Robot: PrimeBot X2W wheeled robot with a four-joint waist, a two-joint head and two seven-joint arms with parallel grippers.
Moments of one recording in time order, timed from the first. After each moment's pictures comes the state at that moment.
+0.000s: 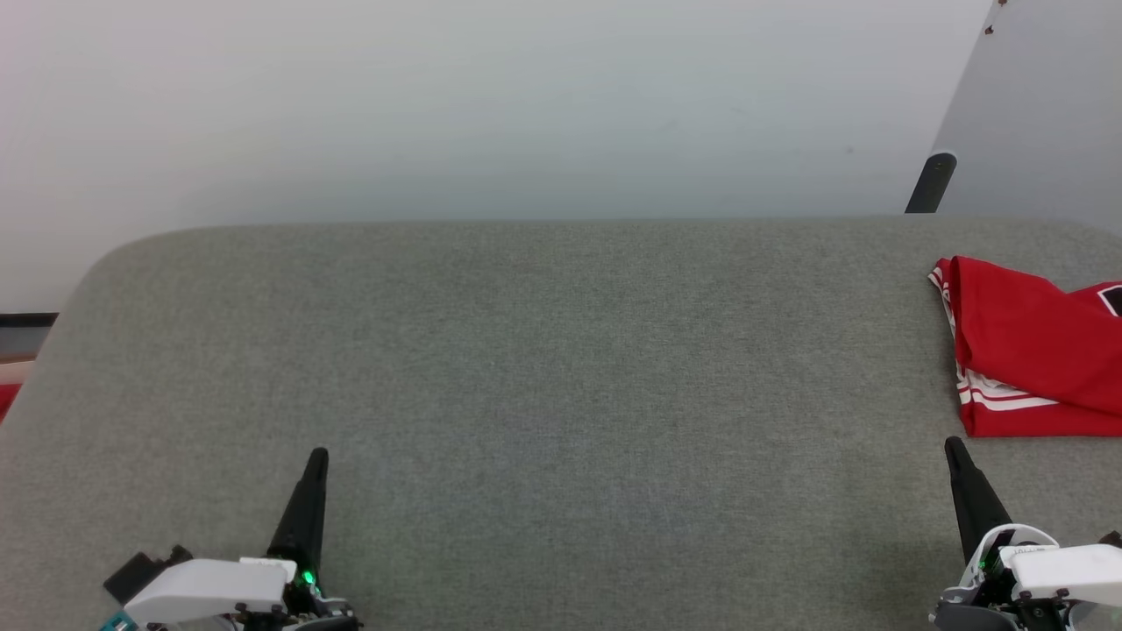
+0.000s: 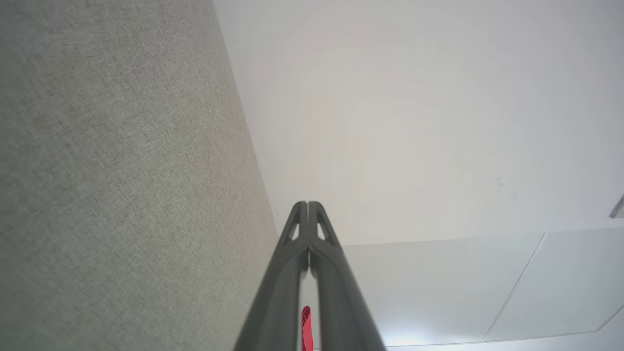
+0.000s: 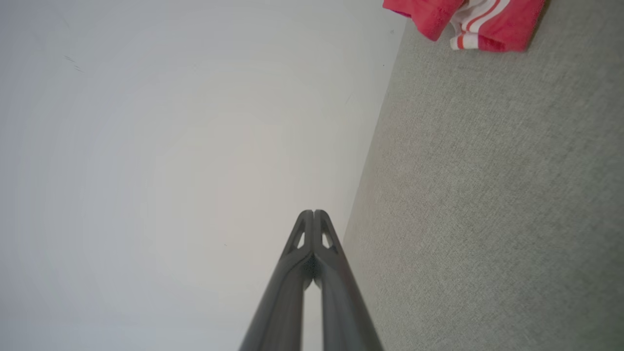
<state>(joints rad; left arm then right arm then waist) -0.08 0.06 0.10 0.24 -1.52 -0.13 0.09 -0.09 -0.05 -0.11 0.25 1.50 0.13 0.09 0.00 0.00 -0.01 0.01</state>
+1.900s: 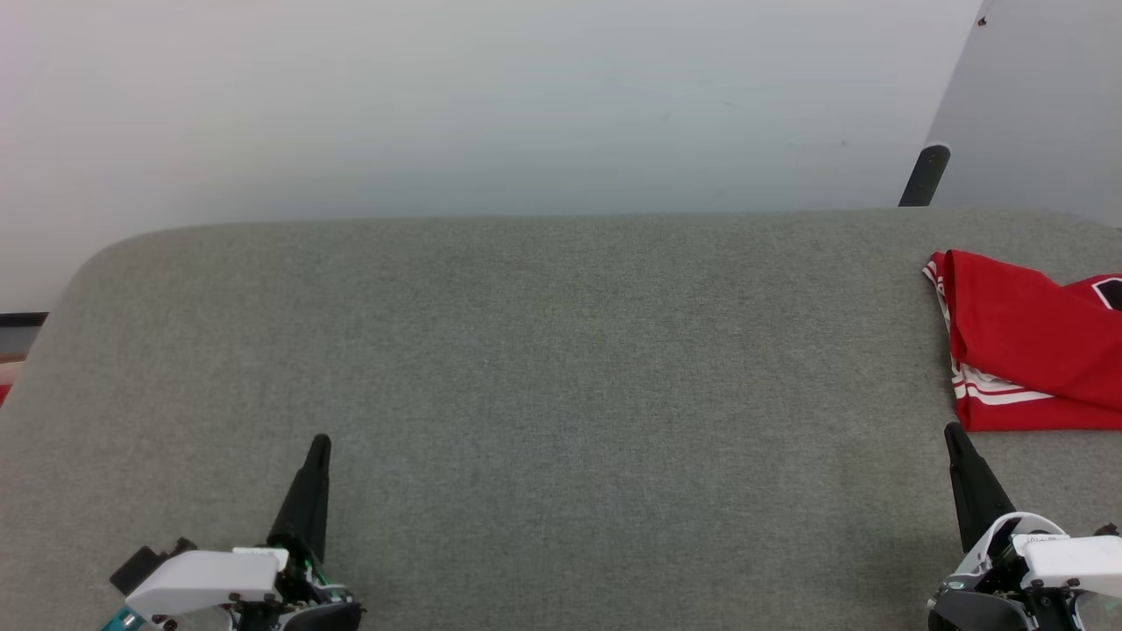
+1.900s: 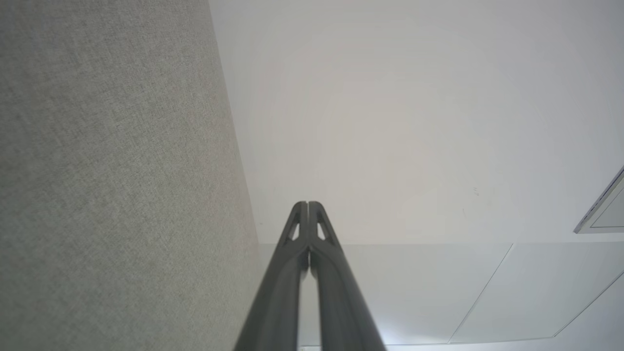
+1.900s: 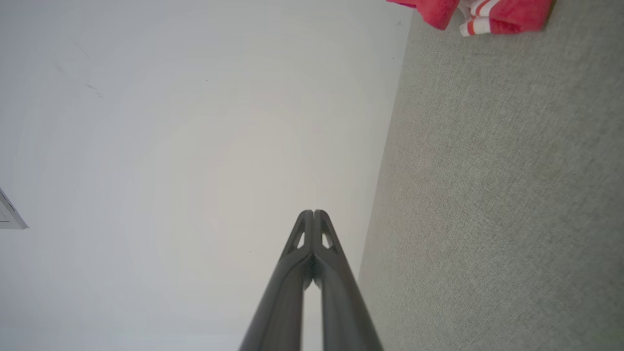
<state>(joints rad) -0.10 0.05 0.11 0.24 -1.61 -0.13 0.12 -0.11 -0.05 -0.11 0.25 1.61 0.13 0.11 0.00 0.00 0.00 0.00</state>
